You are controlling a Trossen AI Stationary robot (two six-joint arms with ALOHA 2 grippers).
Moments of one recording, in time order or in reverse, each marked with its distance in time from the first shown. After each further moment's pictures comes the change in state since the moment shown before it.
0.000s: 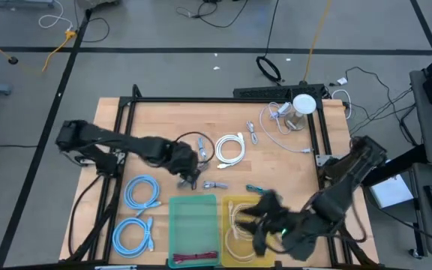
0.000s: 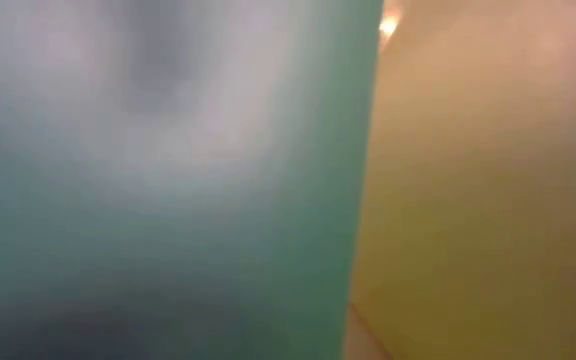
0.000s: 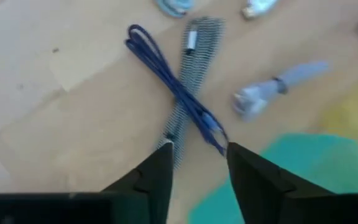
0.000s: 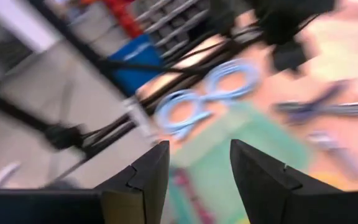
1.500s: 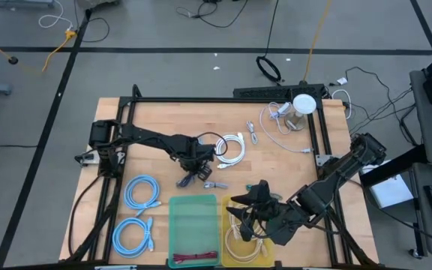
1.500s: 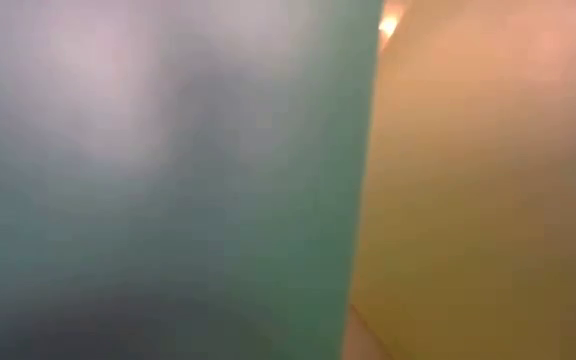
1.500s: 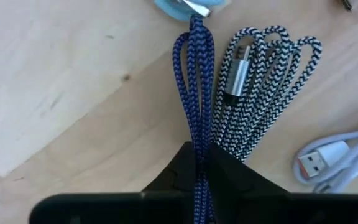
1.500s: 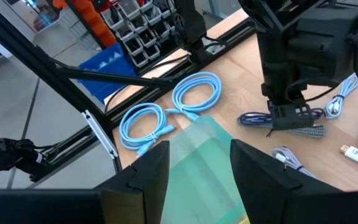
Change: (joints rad) left arm 0.174 0.320 -0.001 0.163 0.167 0.229; right arm -0.089 -0.025 -0.181 0.164 0.013 -0.099
